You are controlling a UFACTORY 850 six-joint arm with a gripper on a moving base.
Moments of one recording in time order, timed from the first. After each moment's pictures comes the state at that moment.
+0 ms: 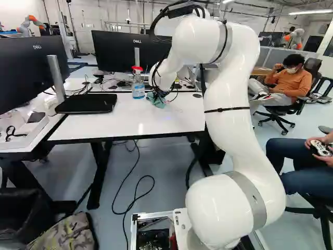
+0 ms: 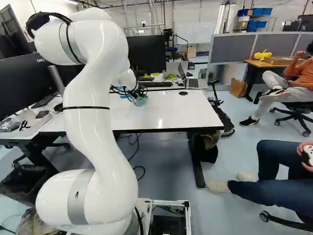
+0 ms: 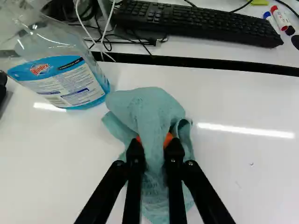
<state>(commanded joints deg) 7.6 -35.0 -75.8 0.0 1.8 0.0</state>
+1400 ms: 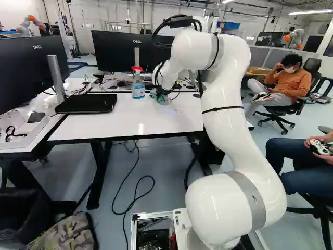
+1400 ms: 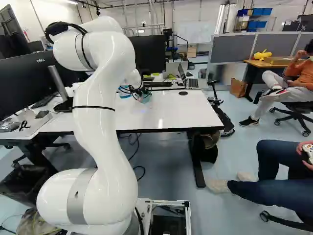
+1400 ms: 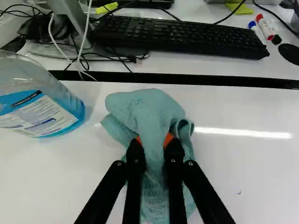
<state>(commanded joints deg) 6.1 -41.4 -84.6 0.0 1.8 0.0</state>
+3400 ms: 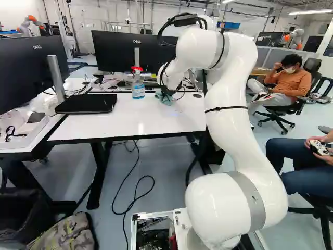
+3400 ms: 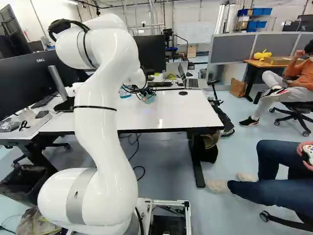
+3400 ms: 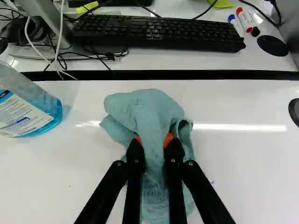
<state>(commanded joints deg) 3.3 -40.8 -83.8 0.0 1.8 0.0</state>
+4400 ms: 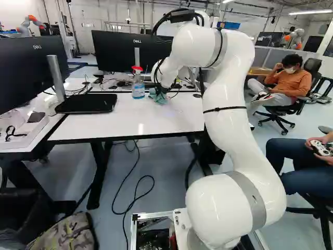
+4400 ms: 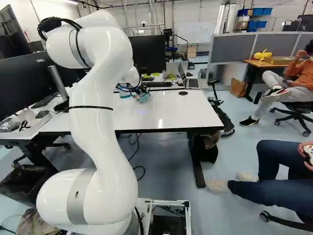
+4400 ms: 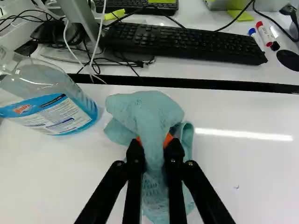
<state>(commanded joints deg) 6.2 -38.5 -83.4 0.0 0.3 0.0</state>
